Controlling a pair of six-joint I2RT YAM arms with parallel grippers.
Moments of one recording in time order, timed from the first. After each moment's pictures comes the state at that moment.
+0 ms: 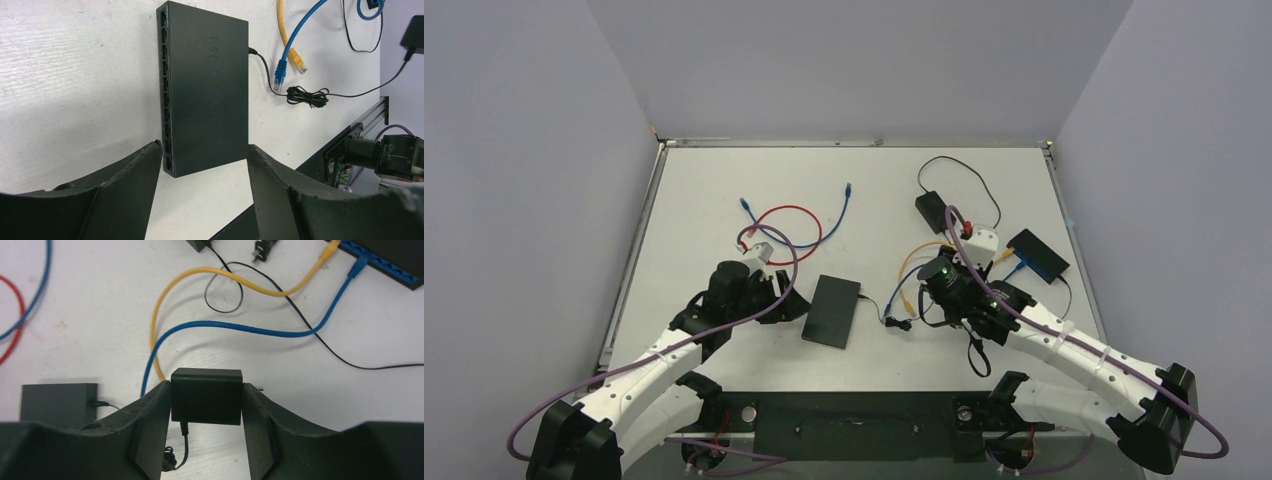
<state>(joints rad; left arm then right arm) -0.48 0.89 0.40 -0.15 0.29 -0.65 0.85 1.00 0.78 -0.75 0.79 0.92</state>
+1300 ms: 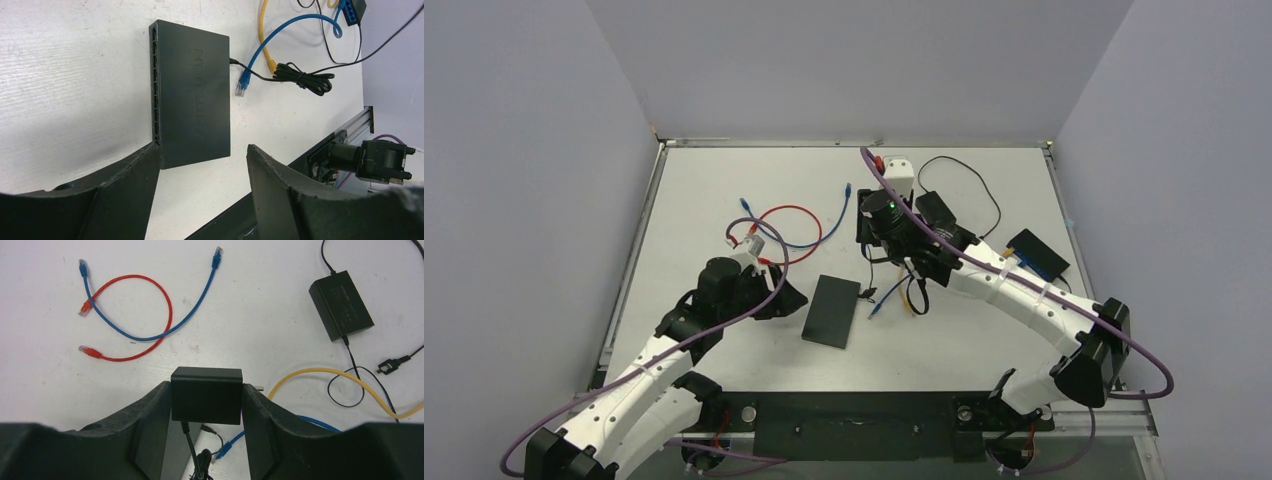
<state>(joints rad) -0.48 0.78 0.49 -0.30 0.26 -0.67 0.92 1.44 1.37 -0.58 0.60 0.53</state>
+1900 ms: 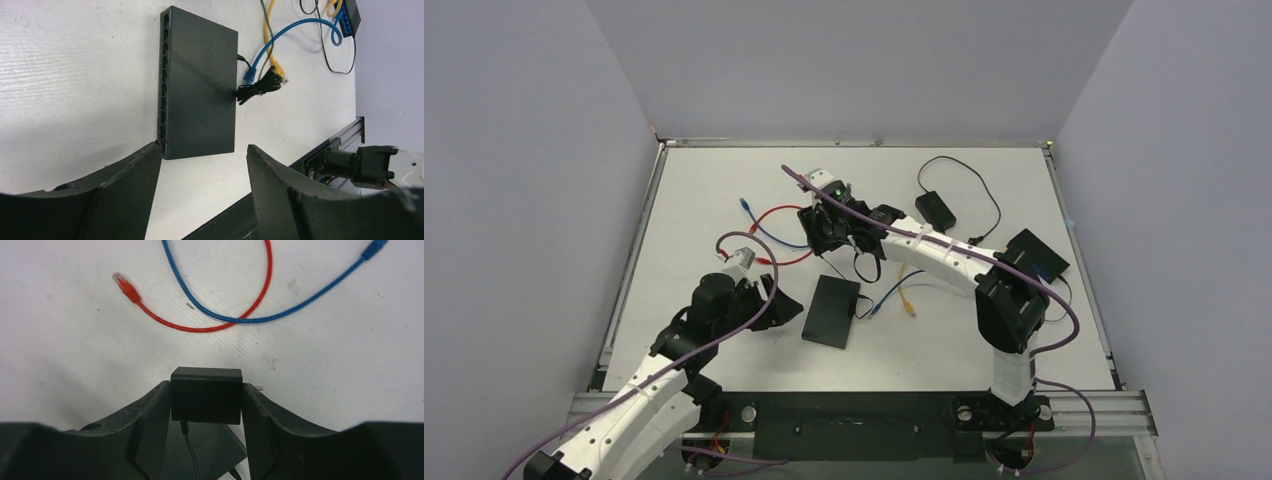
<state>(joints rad) -0.48 0.66 0.38 -0.28 0.24 -0.75 0.85 1.85 1.52 -0.40 0.11 0.20</state>
